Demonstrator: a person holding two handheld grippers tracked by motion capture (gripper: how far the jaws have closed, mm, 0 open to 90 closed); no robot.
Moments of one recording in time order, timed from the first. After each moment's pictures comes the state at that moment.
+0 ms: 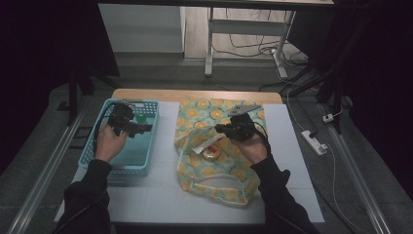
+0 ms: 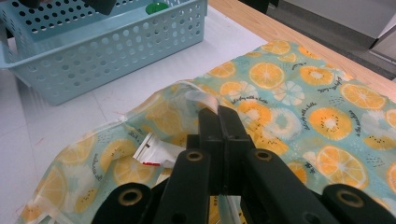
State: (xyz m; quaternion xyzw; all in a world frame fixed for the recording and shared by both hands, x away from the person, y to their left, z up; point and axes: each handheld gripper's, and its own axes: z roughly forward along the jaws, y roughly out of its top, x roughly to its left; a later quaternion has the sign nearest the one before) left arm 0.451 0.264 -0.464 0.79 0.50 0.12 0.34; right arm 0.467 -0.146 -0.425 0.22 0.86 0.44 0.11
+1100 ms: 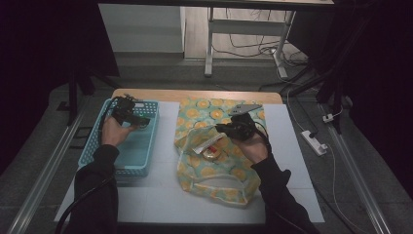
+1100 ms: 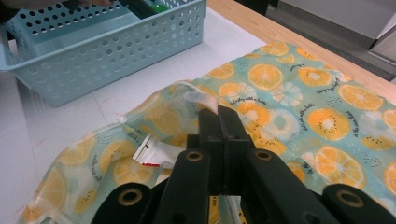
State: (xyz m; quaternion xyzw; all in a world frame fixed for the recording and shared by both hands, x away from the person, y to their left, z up) left arm 0.502 0.276 -0.489 0.80 0.52 0.12 0.28; right arm 0.467 -0.147 -0.423 0.22 0.86 0.44 0.11
